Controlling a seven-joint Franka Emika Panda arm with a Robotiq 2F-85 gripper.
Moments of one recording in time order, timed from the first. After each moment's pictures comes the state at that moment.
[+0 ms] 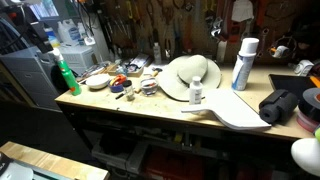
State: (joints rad) arm -0.08 -0.61 0.23 -2.39 -0.12 1.78 0.42
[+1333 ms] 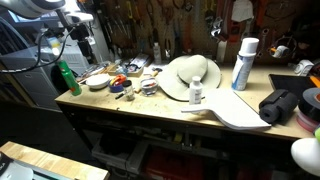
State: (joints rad) arm -0.21 -0.24 0.08 -2.28 -0.15 2.04 0.80
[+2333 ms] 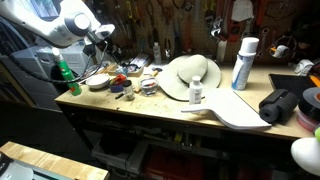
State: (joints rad) arm -0.21 0.00 -0.05 -2.29 -0.44 2.64 0.66
